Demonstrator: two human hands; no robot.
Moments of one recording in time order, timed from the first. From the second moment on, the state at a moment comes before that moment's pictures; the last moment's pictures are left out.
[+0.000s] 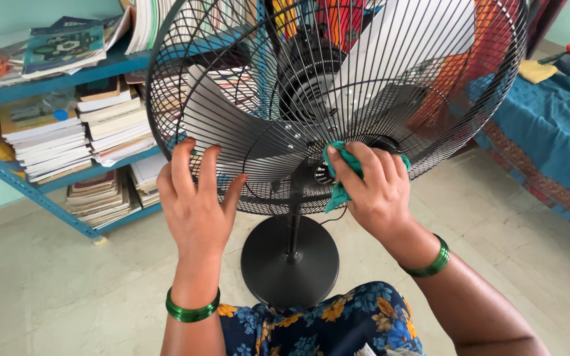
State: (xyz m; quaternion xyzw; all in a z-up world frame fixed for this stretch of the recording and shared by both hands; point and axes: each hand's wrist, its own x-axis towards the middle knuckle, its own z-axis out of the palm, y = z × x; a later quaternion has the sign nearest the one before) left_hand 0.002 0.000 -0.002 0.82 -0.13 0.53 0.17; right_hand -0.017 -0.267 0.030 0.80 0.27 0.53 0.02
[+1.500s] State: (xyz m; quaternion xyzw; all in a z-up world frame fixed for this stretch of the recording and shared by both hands) left_hand -0.002 -0.002 0.002 0.83 -0.12 0.52 0.18; right_hand -0.016 -0.241 0.065 0.79 0.29 0.54 -0.02
